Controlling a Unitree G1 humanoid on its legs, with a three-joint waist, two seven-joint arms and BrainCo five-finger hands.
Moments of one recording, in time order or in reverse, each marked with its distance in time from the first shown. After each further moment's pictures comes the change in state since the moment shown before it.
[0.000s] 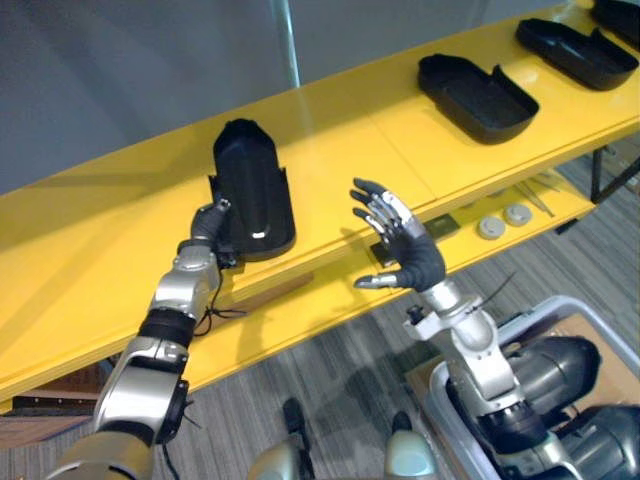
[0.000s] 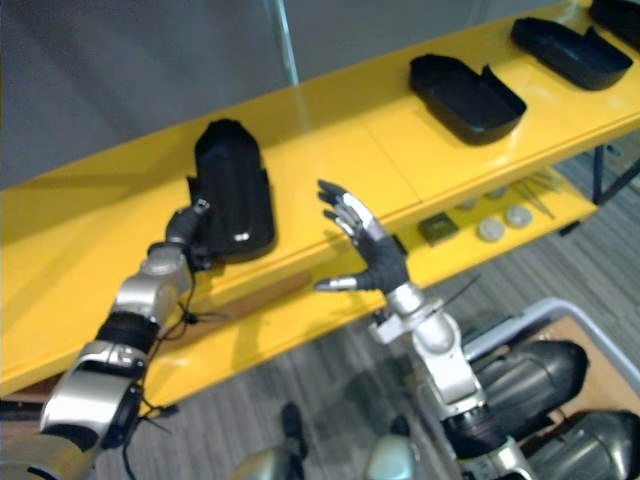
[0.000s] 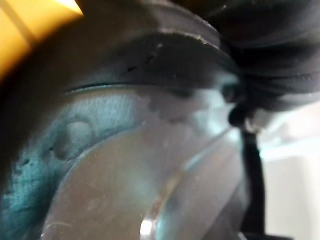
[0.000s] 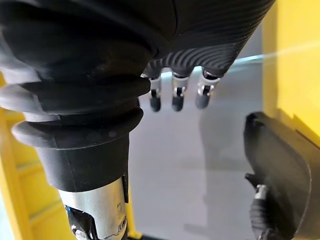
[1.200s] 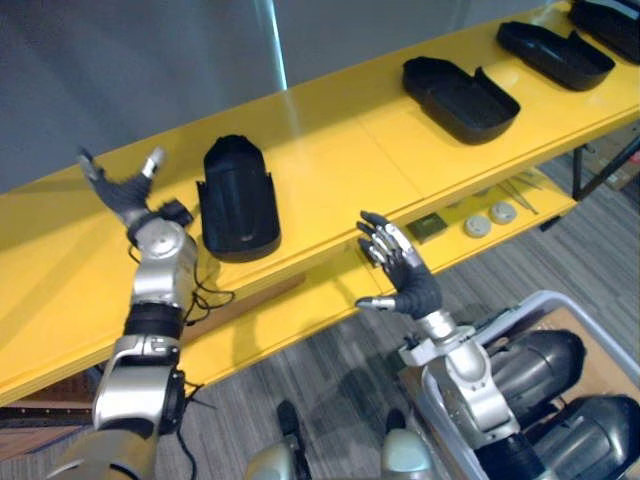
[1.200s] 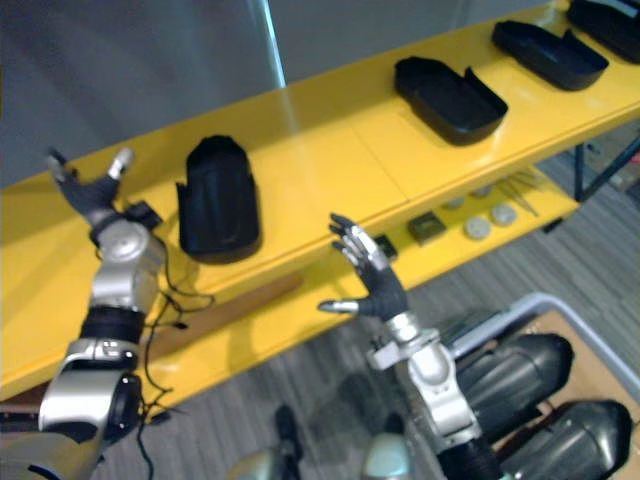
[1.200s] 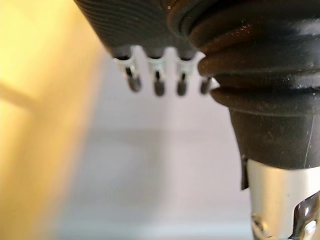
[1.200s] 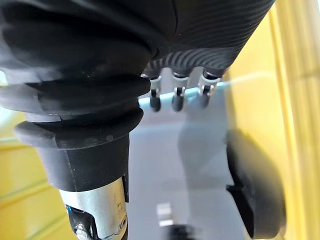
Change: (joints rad) left arm -0.021 0.014 0.243 -0.273 0.068 -0.500 0.514; right arm 0.196 0.066 0.014 0.000 -0.016 -0.011 -0.041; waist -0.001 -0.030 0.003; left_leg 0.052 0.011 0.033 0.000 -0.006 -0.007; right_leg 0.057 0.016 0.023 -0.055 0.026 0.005
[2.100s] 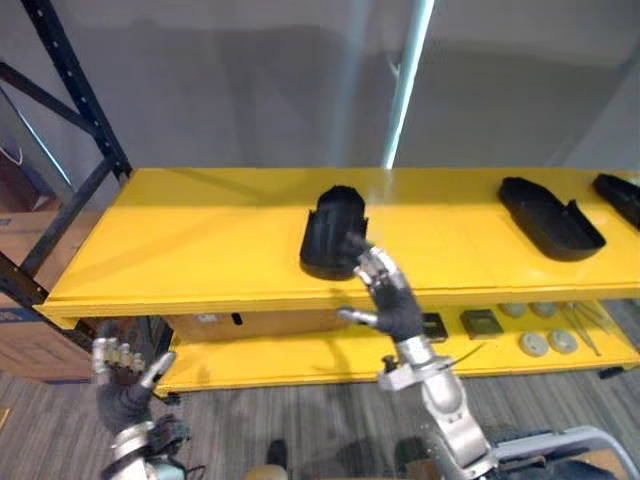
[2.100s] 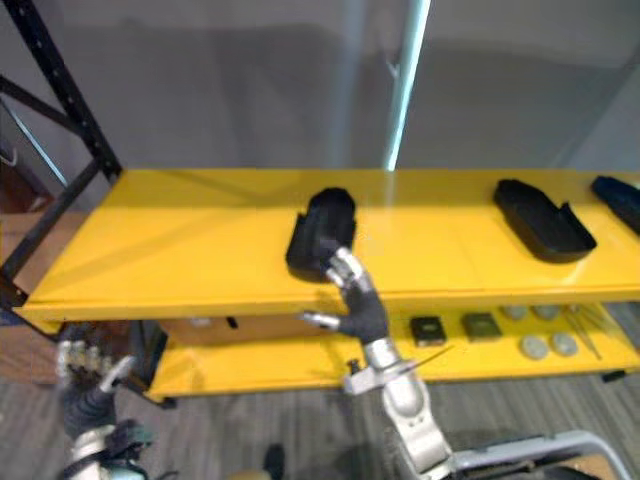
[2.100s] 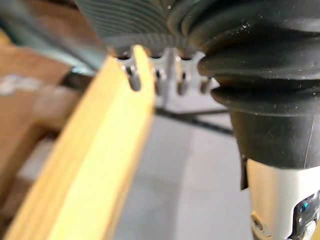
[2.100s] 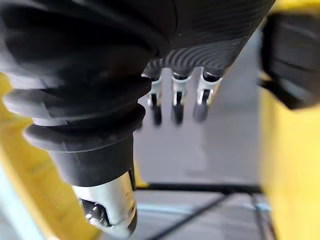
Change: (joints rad) left arm 1.287 -0.411 -0.020 -0.618 -0.056 -0.087 -0.612; right arm 0.091 0.099 0.187 0.009 -0.060 0.033 -0.132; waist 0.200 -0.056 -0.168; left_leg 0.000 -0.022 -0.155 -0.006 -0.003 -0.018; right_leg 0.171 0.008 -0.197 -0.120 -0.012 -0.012
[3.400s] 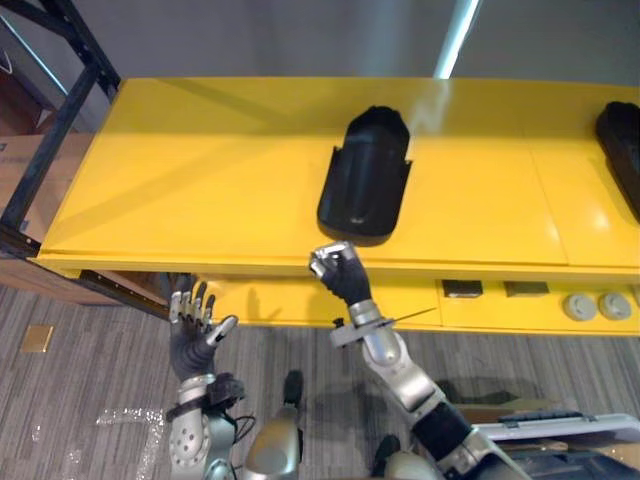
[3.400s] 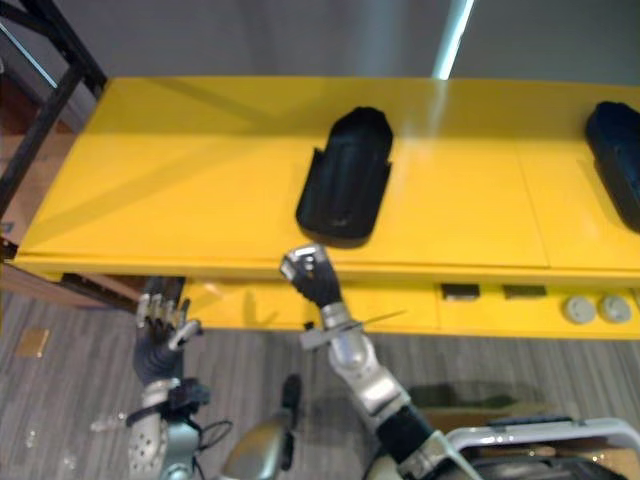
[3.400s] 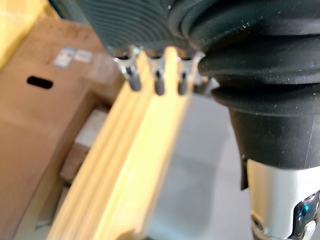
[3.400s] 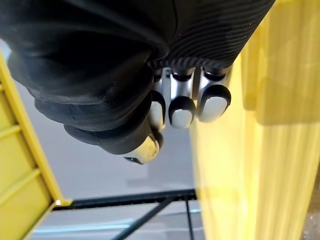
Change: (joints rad) left arm -0.187 0.046 -0.182 0.035 -0.013 -0.038 0.051; right arm -0.349 0.097 0.070 0.240 -0.158 0.031 -0.330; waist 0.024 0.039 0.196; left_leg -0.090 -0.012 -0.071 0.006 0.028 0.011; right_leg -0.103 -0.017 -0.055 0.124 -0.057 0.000
